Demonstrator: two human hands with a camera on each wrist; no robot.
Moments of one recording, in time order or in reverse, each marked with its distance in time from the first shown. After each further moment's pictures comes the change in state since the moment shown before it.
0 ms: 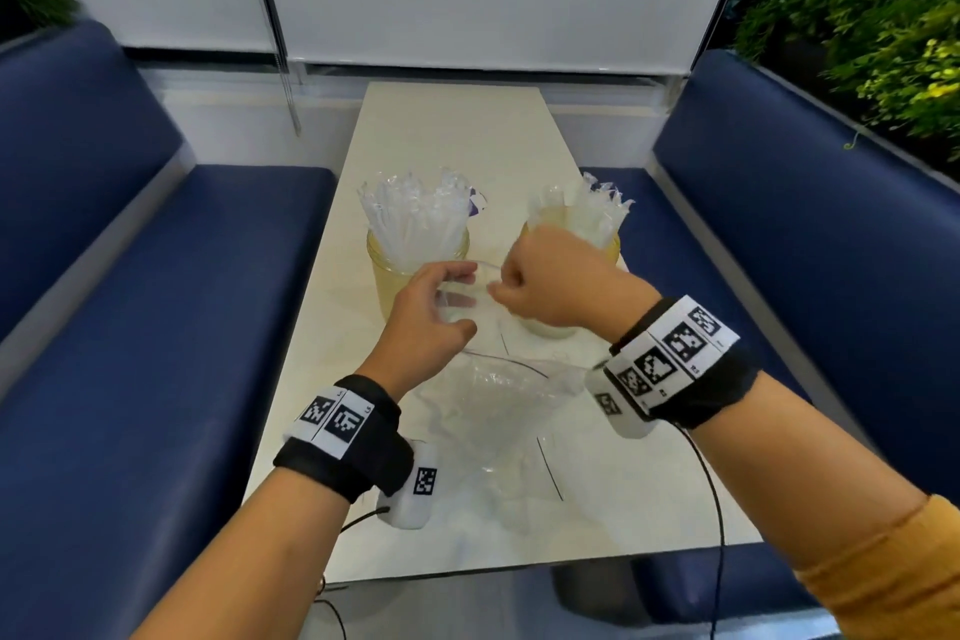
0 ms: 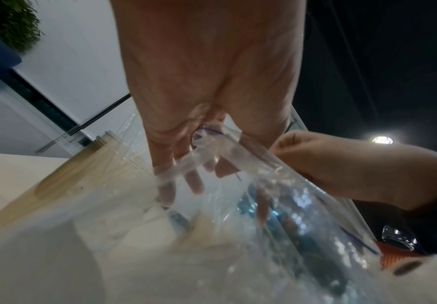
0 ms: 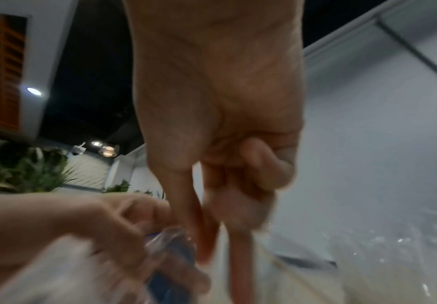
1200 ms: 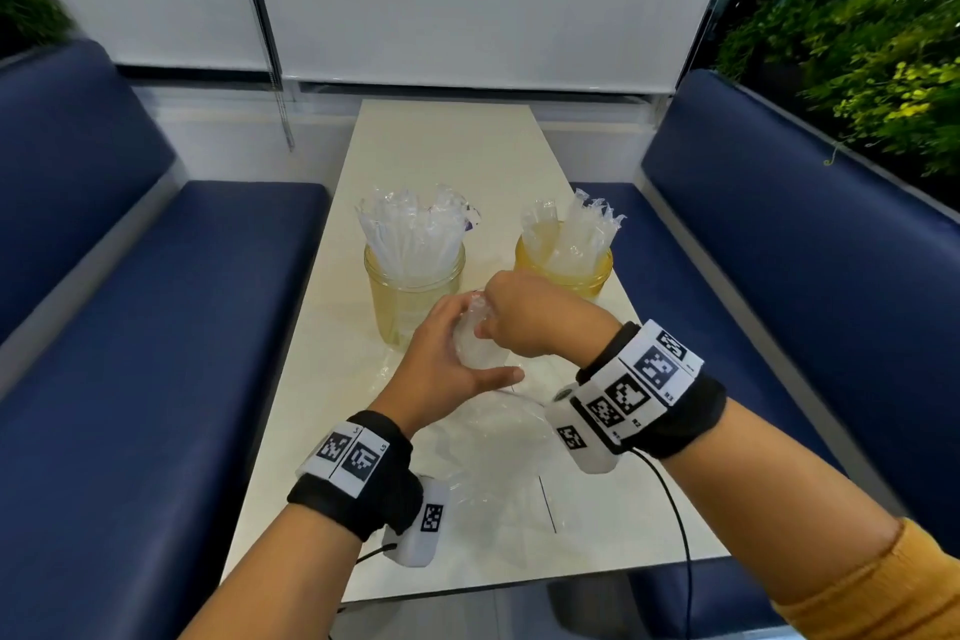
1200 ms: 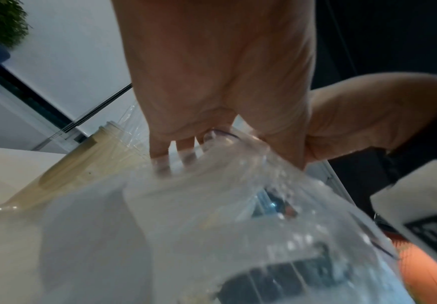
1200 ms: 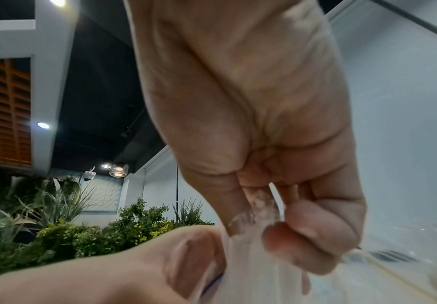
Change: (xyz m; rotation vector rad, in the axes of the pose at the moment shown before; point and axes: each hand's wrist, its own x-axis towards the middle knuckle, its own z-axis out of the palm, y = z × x) left_hand -0.014 -0.008 0.016 0.017 -0.085 0.056; right_hand -0.005 -0.036 0.000 0.162 -0.238 0.174
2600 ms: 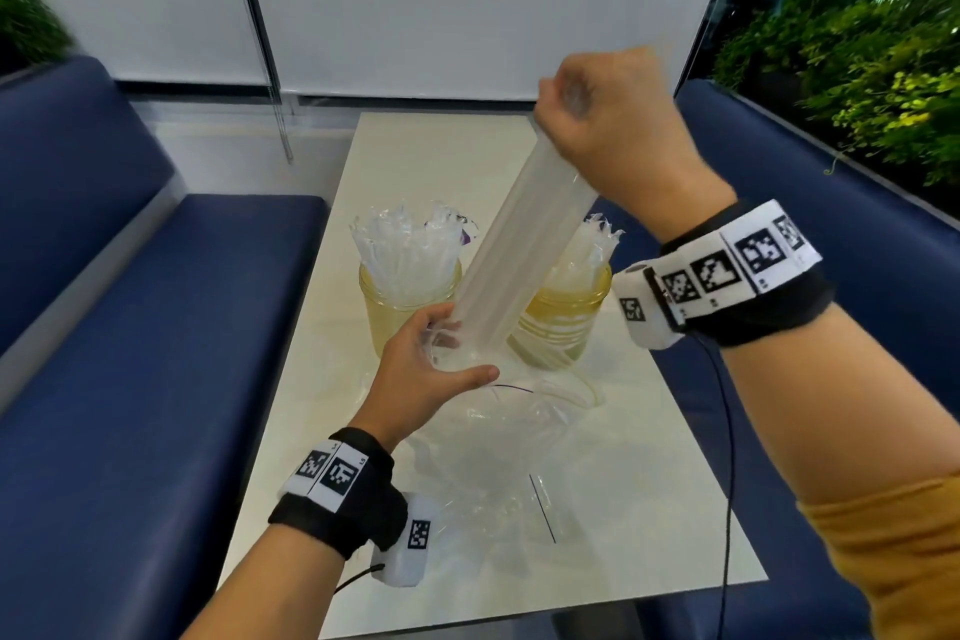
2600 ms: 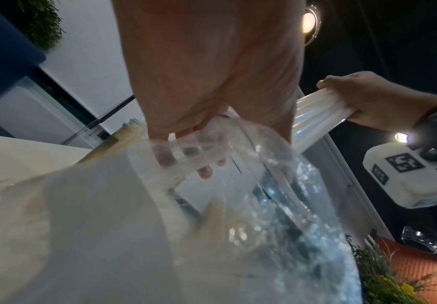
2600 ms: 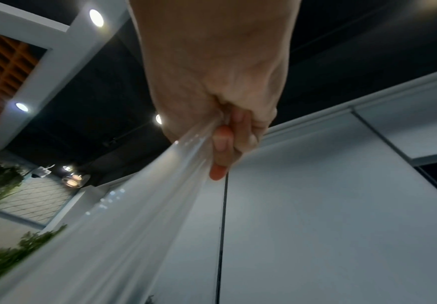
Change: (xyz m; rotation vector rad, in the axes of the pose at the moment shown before) left_hand 0.010 -0.011 -0.013 -0.097 0.116 -0.108; right_hand 0.016 0.043 -0.127 0.089 1.068 -0.367
